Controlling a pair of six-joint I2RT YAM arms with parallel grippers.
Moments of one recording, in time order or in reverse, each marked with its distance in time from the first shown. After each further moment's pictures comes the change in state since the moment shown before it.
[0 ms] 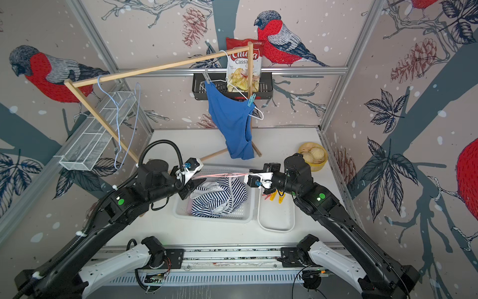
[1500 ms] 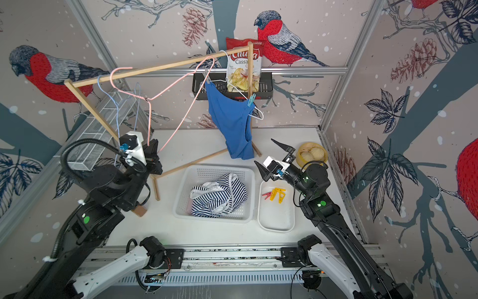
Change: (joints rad) left arm 0.015 -0.111 0.116 0.281 -0.682 -0.241; right arm -0.217 -0.096 -0.243 0.665 -0.090 0.312
